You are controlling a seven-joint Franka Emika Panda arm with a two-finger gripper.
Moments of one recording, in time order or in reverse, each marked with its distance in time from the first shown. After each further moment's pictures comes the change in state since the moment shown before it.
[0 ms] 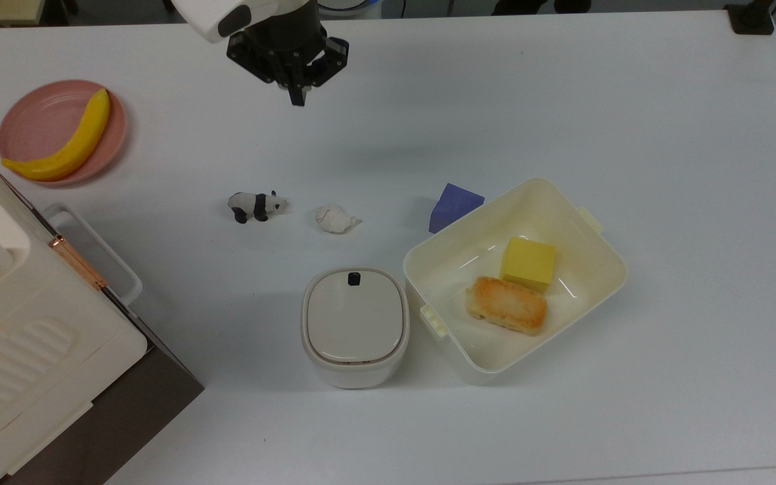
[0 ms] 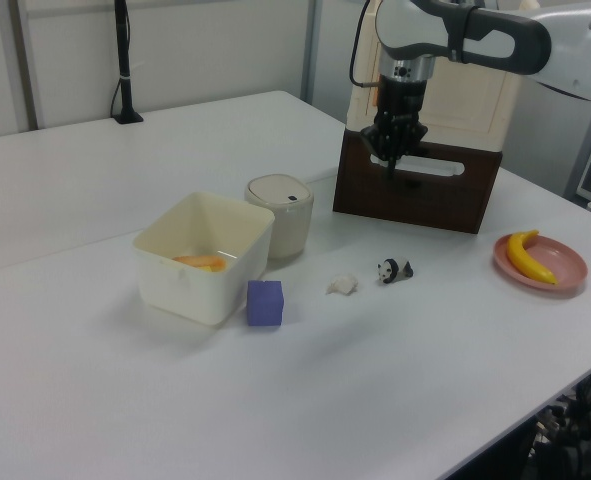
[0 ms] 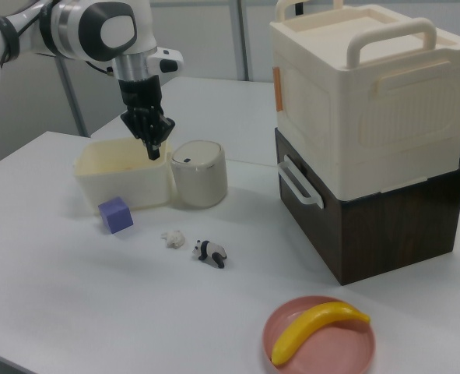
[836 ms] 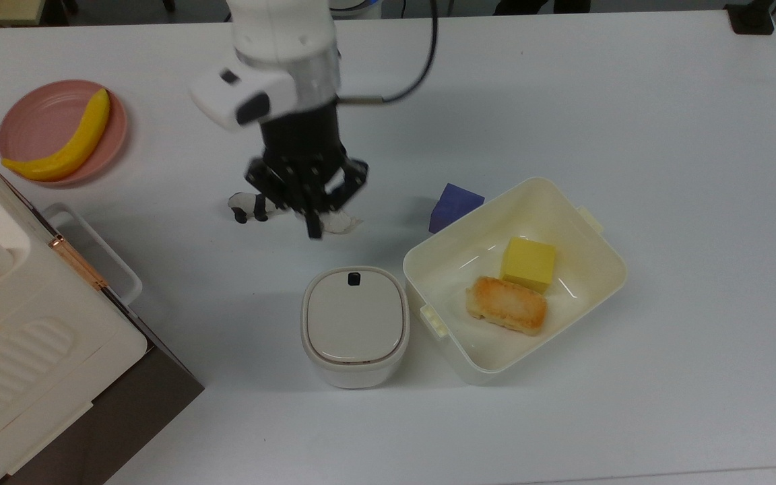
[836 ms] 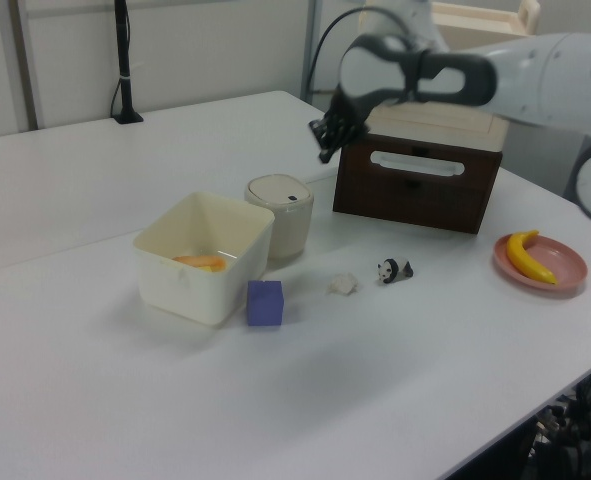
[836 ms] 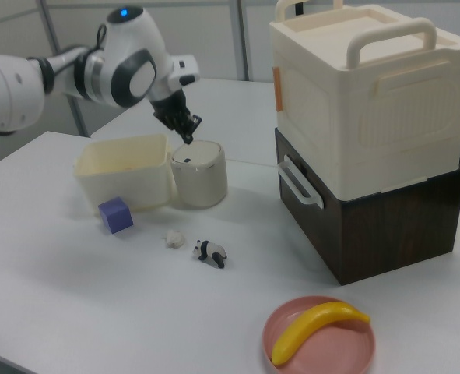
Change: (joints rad) arm 0.030 0.183 0.006 0.001 0.050 0.601 0.014
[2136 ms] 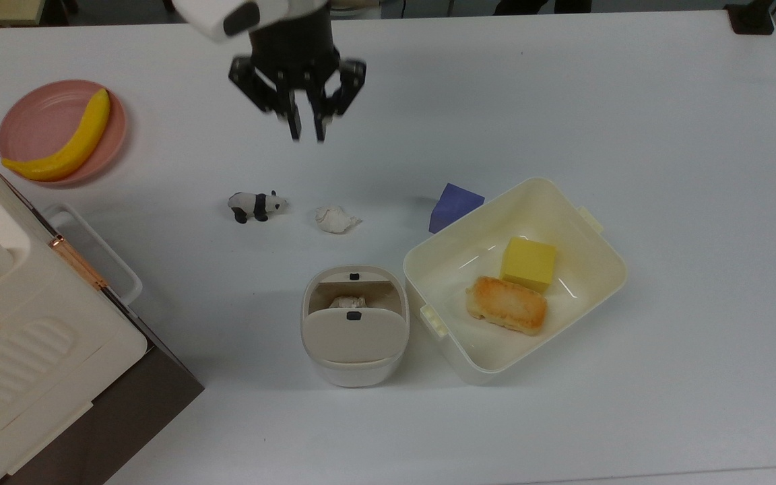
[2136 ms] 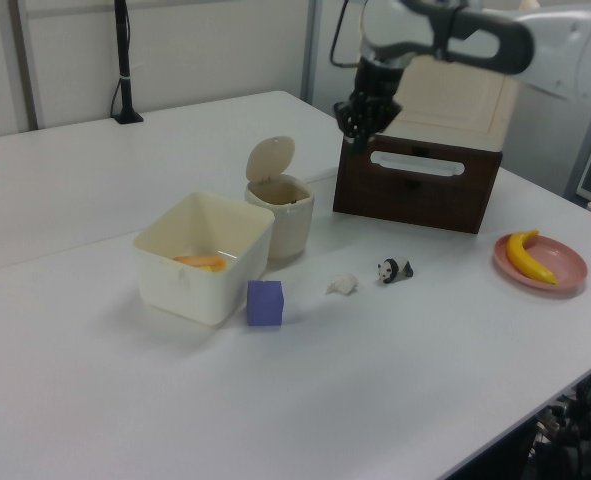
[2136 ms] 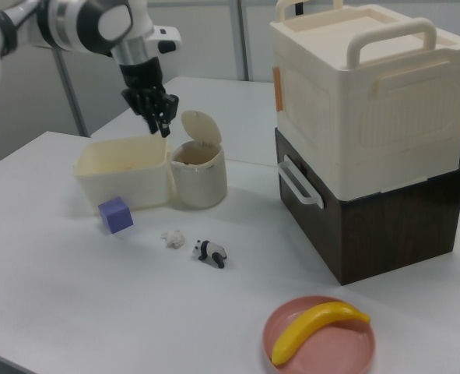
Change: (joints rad) arm -0.007 -0.145 -0.011 0.072 -0.027 -0.465 -0.011
